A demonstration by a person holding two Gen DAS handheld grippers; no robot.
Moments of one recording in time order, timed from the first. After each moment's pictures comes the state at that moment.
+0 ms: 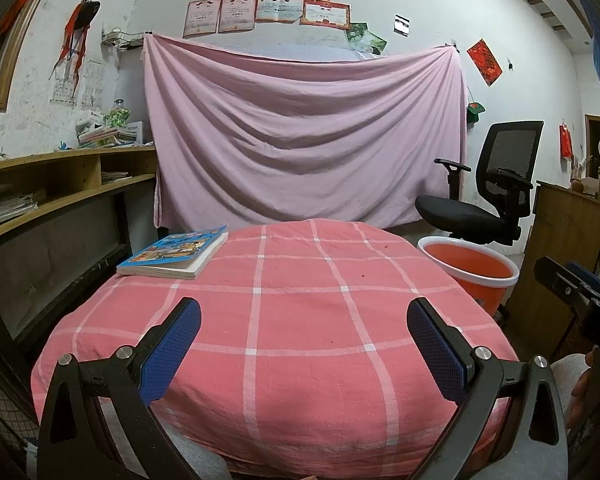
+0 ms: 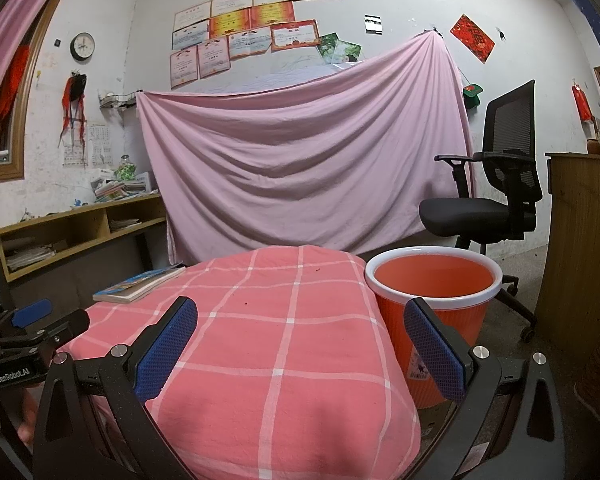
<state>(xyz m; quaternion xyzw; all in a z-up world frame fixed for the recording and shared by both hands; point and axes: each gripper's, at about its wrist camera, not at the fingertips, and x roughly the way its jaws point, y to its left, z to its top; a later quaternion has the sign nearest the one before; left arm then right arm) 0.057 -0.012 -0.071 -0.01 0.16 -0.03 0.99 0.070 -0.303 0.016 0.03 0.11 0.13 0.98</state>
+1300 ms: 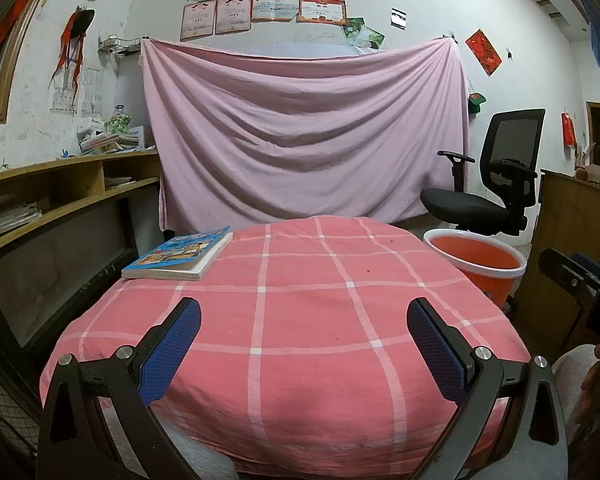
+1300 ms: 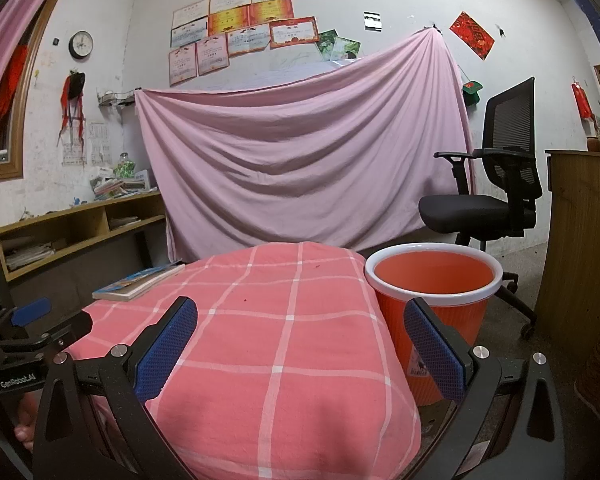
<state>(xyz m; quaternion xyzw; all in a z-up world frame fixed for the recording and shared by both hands) 0.059 -0.025 -0.078 0.01 0.16 -0.02 0.99 0.069 -0.304 0.016 0.03 0.11 0.13 0.98</state>
